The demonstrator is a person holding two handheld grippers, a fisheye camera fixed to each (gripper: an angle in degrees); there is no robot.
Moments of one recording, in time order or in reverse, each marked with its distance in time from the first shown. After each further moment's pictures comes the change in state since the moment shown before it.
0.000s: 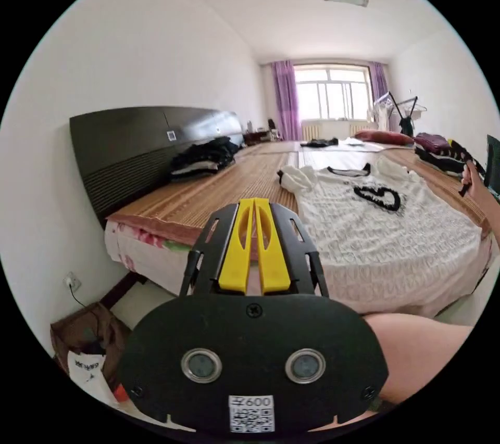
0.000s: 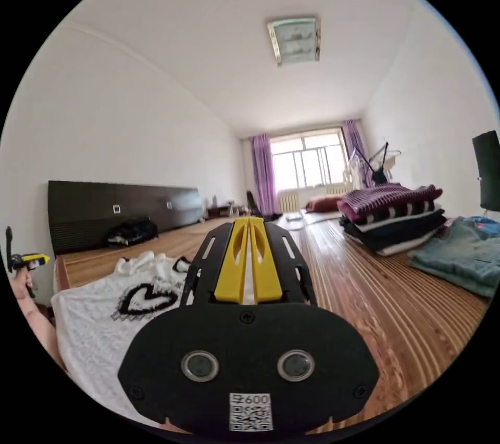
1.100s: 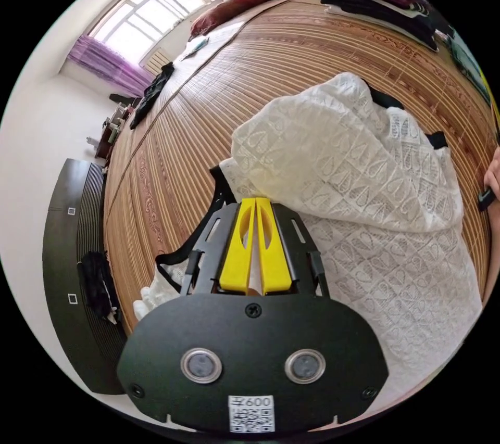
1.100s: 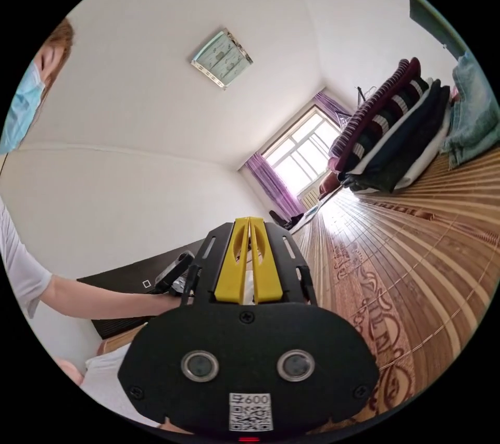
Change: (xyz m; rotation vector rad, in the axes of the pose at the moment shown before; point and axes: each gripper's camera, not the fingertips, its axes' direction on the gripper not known) left arm 0.359 -0.454 0.031 -0.592 0.360 0.833; right arm 0.155 -0.122 0.009 0.178 -0.058 0.558
